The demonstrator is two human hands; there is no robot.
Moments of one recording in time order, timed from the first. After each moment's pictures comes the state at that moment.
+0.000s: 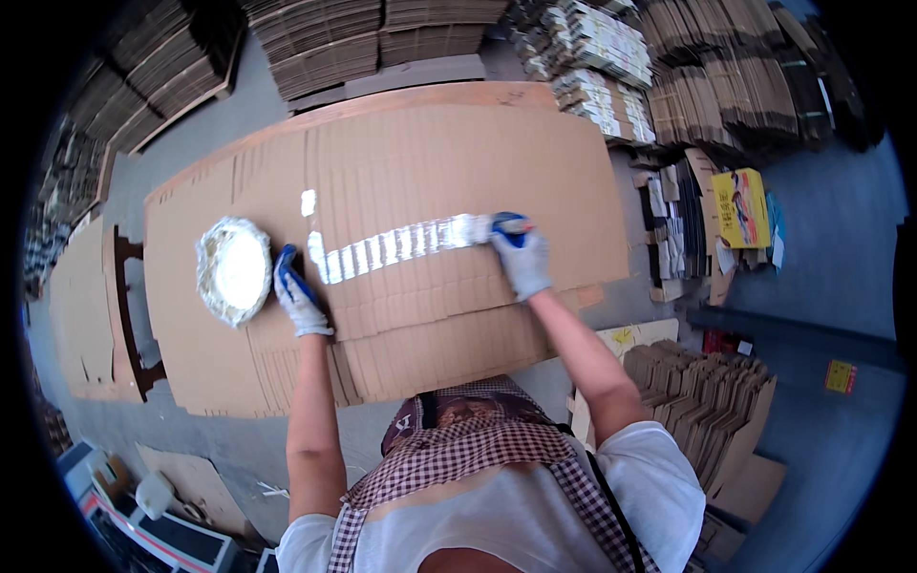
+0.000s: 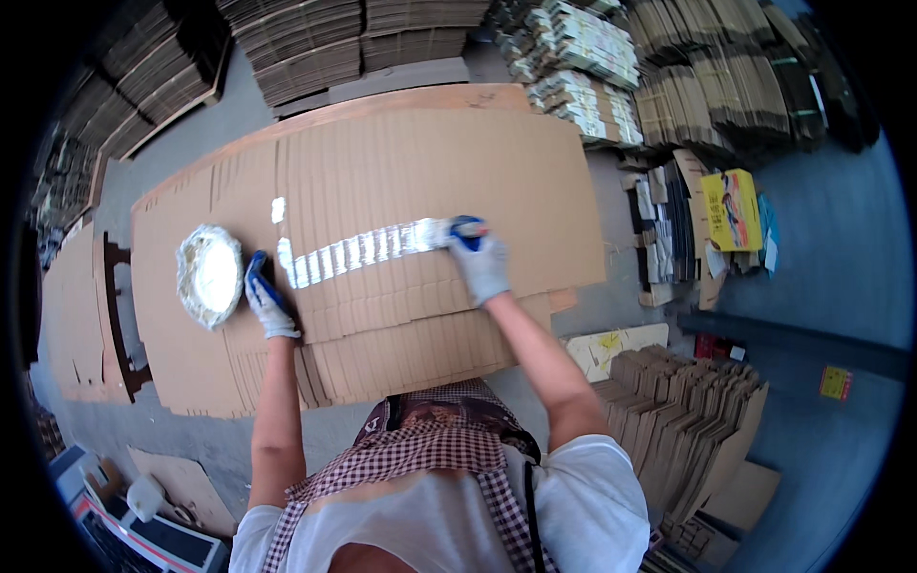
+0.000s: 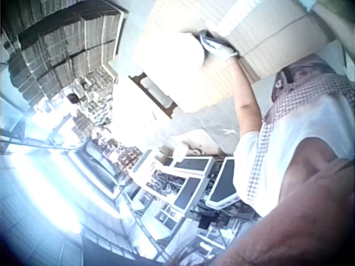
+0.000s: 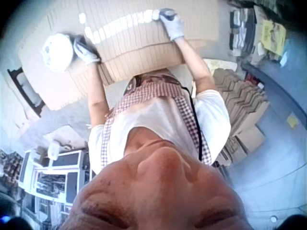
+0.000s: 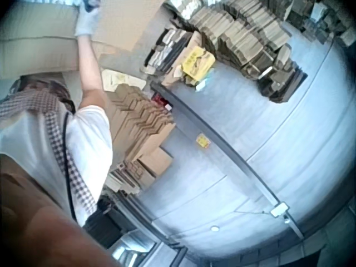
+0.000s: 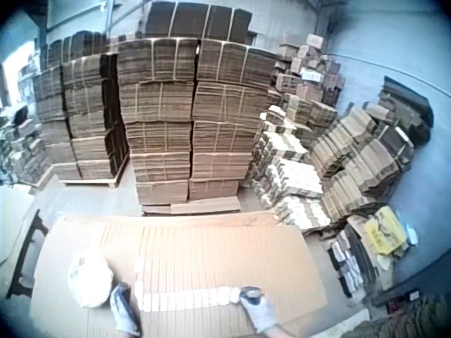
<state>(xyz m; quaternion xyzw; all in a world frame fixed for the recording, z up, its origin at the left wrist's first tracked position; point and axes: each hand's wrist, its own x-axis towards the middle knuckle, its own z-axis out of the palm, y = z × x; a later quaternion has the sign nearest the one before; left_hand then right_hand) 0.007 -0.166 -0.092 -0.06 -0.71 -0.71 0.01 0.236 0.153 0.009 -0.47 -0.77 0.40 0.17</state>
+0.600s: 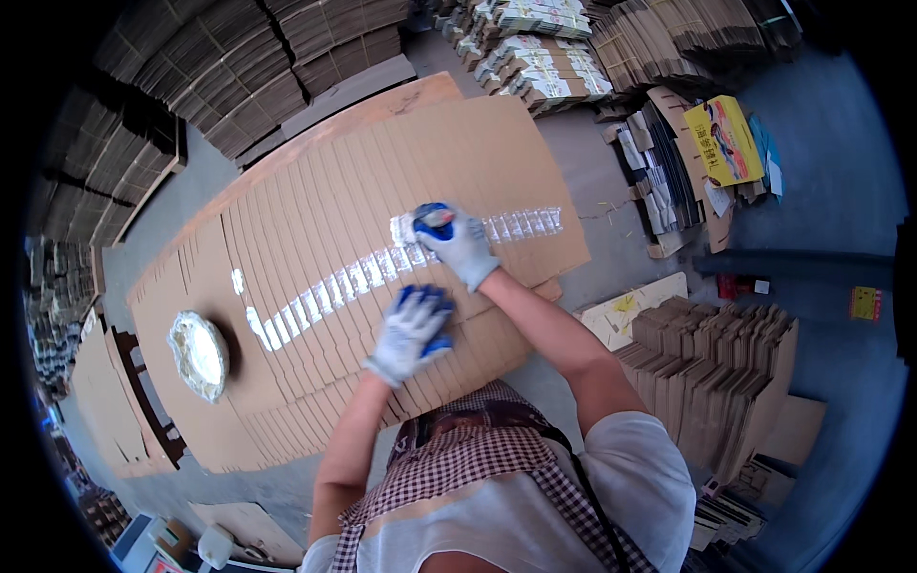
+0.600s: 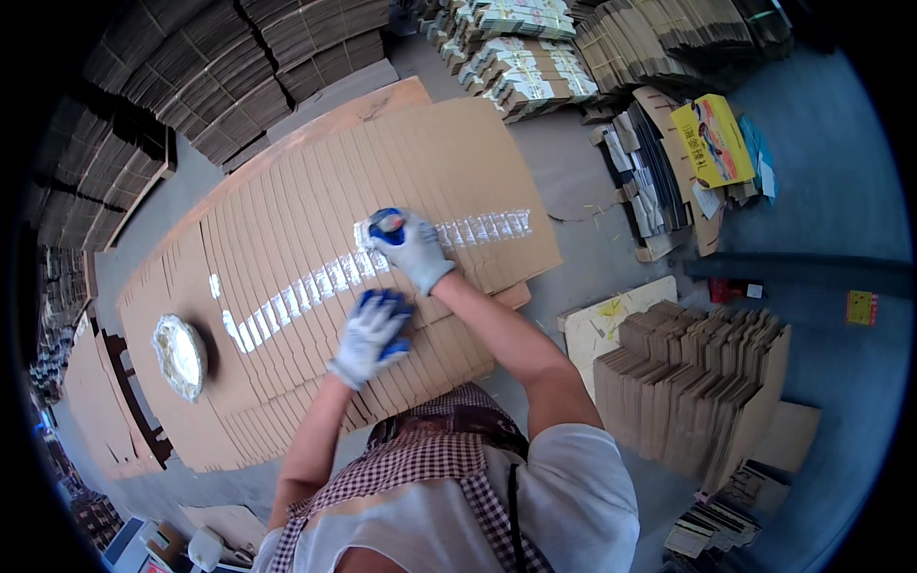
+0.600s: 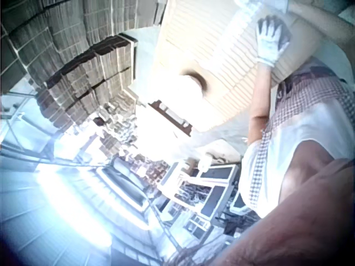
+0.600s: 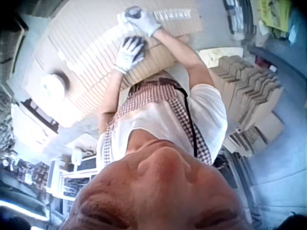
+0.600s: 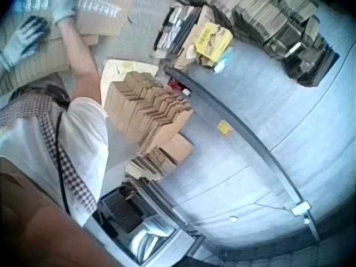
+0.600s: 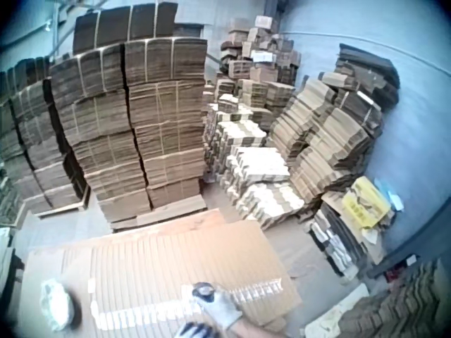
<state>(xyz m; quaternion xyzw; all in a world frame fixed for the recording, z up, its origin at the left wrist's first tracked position) 0.187 0.037 0.008 -0.72 -0.66 -0.16 -0.15 0.252 0.244 0.002 -0.33 -0.78 0.47 0.25</state>
